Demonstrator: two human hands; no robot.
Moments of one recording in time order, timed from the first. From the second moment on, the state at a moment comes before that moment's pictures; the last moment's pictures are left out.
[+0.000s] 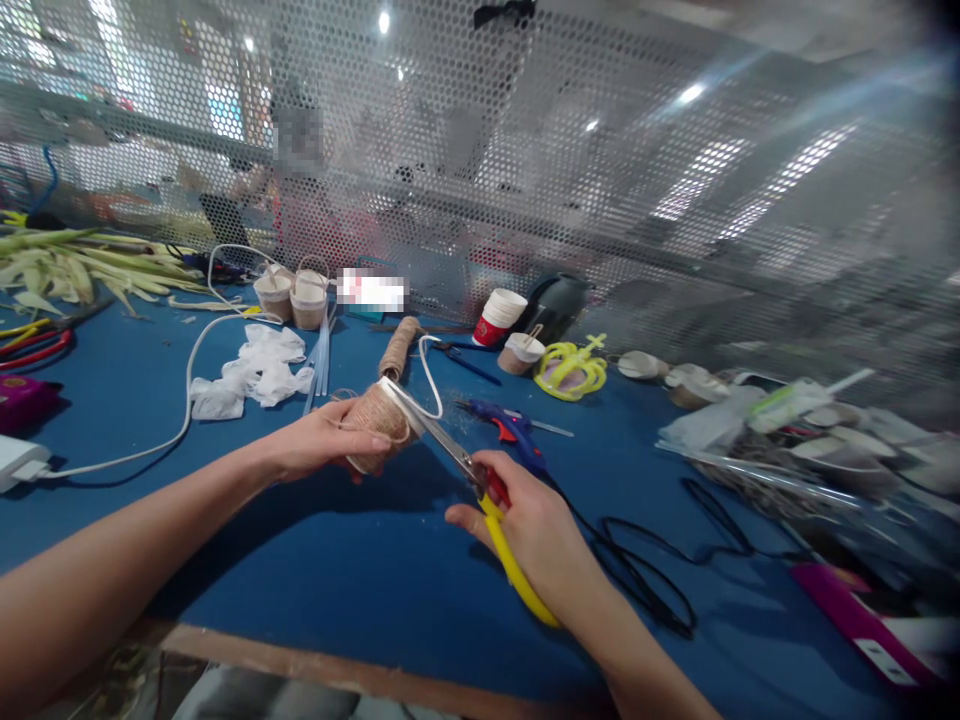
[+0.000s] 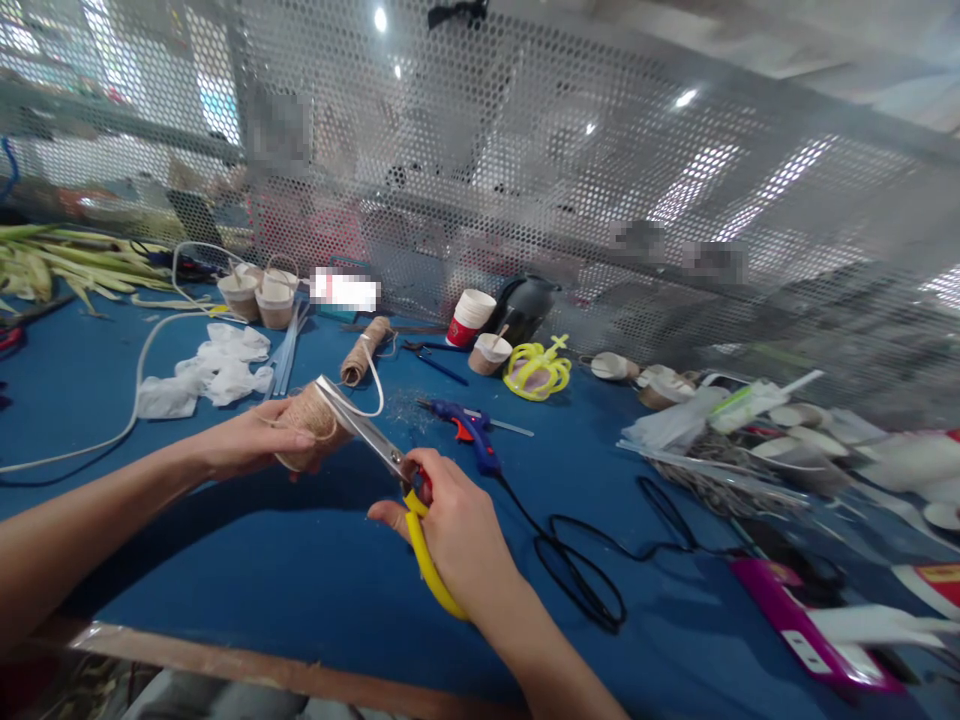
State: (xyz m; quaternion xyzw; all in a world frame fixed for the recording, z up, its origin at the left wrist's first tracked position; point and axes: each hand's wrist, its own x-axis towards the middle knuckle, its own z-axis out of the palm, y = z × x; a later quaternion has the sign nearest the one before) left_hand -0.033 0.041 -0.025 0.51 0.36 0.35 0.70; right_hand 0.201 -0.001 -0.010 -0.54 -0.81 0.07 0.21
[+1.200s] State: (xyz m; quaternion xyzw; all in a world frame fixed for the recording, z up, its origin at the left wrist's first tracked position) left_hand -0.037 0.046 -0.029 0.55 0.35 0.37 0.66; right_hand 0.201 -0.005 -0.005 -0.53 -0.82 0.06 0.21
